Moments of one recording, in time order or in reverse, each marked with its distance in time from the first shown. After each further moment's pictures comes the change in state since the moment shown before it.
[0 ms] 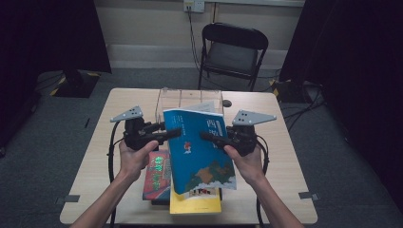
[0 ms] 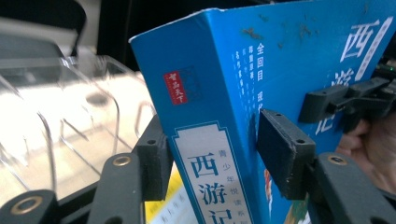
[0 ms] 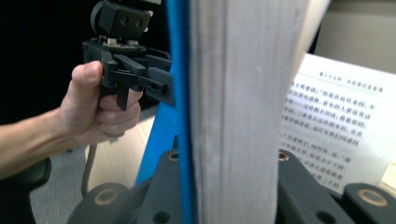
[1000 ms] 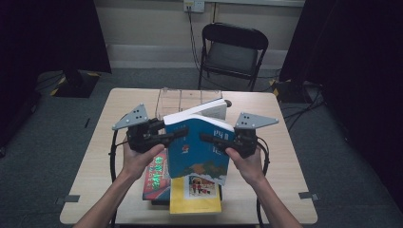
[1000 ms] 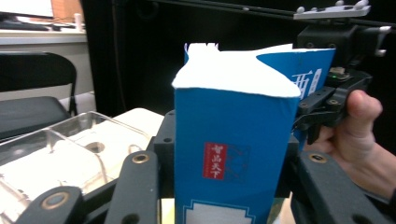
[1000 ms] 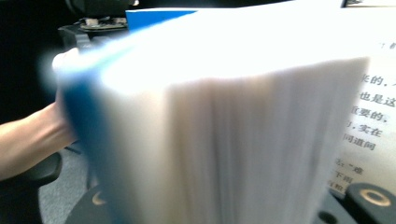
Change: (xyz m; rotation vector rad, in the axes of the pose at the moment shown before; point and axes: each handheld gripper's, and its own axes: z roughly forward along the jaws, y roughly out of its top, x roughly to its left) left arm -0.041 0.013 0.003 -0.044 -0.046 0.240; right arm -0.001 -0.008 -0.003 -0.056 0.063 -0.046
